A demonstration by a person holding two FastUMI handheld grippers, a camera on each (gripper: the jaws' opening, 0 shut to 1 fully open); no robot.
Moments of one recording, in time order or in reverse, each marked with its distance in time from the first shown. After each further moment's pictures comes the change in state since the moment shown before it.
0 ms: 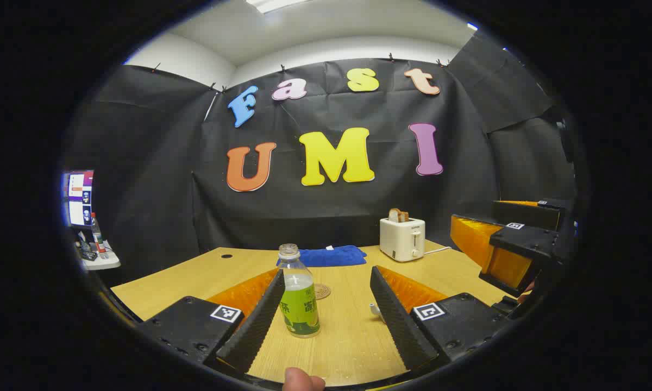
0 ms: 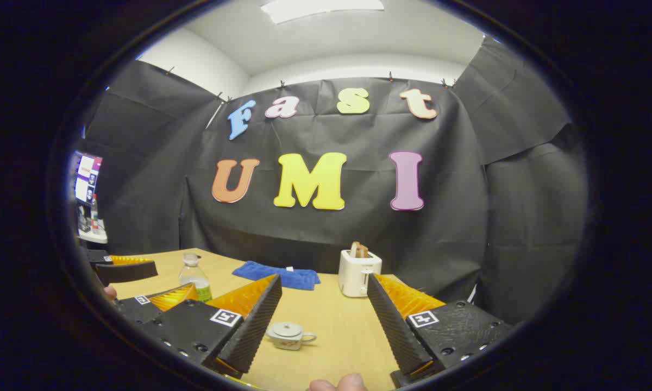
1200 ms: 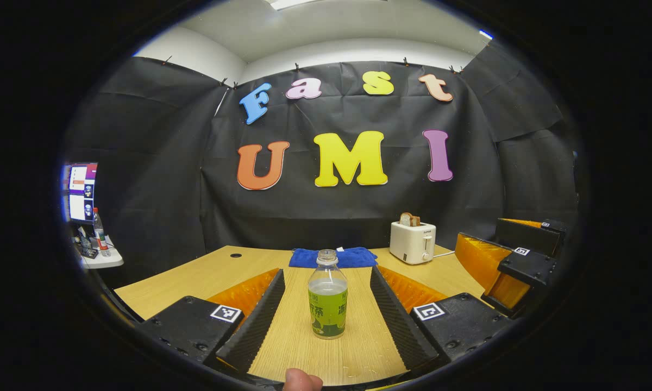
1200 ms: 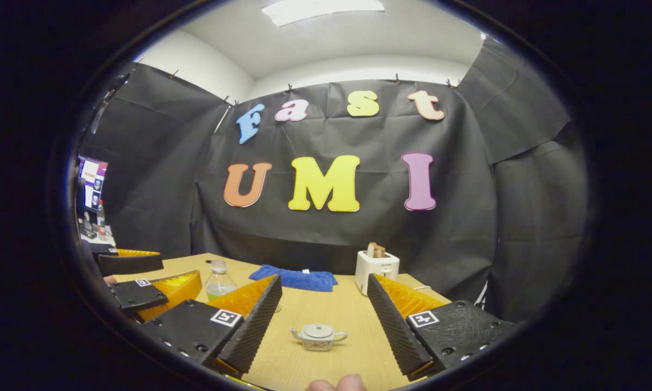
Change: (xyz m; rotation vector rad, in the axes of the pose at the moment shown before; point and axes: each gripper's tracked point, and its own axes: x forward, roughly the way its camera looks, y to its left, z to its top) left arm -0.006 0.043 0.011 -0.021 0.002 0.011; right arm -0.008 0.043 0.001 0.001 -0.012 0.026
